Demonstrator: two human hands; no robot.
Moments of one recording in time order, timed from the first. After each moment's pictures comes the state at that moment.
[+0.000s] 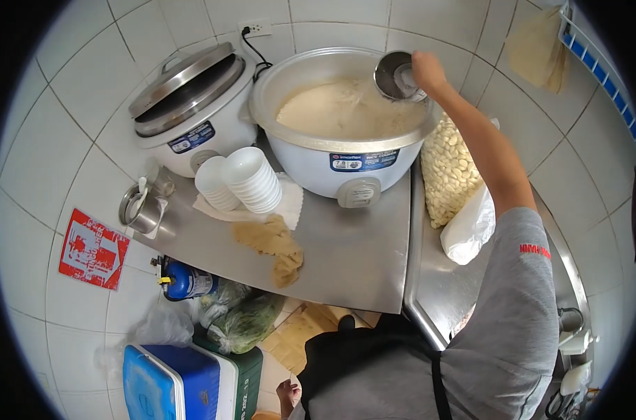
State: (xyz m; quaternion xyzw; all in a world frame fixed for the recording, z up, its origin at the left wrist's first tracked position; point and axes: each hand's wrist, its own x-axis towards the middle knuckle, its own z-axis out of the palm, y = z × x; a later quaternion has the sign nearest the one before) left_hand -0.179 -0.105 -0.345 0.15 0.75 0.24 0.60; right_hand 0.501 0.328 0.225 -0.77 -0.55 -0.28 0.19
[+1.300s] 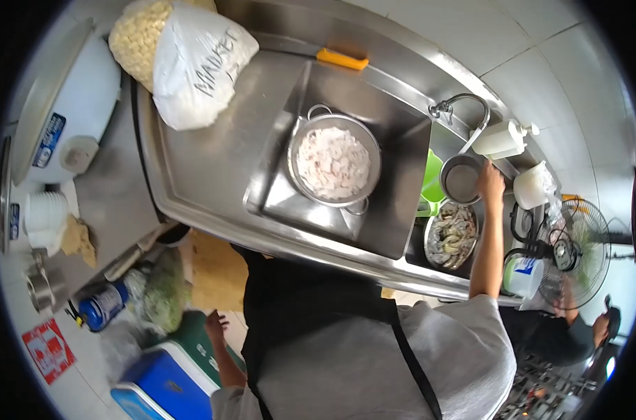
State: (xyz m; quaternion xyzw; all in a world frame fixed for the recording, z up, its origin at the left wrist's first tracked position) left_hand -0.042 -0.170 -0.264 0.48 0.66 0.03 0.58; right_hand 0.597 -0.634 -0.003 -0.98 -0.07 -0.07 -0.17
